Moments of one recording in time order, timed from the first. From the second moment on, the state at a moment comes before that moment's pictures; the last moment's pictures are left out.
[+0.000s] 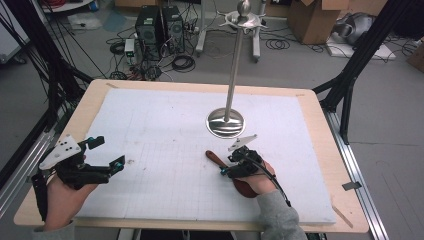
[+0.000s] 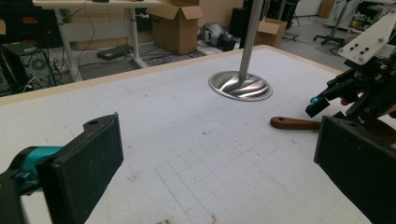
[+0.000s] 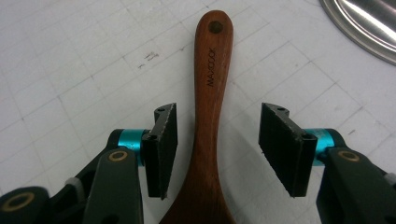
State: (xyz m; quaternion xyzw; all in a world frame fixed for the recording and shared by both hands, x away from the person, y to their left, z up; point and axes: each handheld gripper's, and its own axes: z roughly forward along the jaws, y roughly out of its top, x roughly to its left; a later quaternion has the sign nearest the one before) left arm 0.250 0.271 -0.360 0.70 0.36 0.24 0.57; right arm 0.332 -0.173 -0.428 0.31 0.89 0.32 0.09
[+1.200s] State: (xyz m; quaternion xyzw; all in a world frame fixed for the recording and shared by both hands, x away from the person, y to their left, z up) left arm 0.255 0.270 -0.362 0.70 0.36 0.23 0.57; right arm 0.316 -0.174 -0.434 0.32 0.88 0.33 0.11
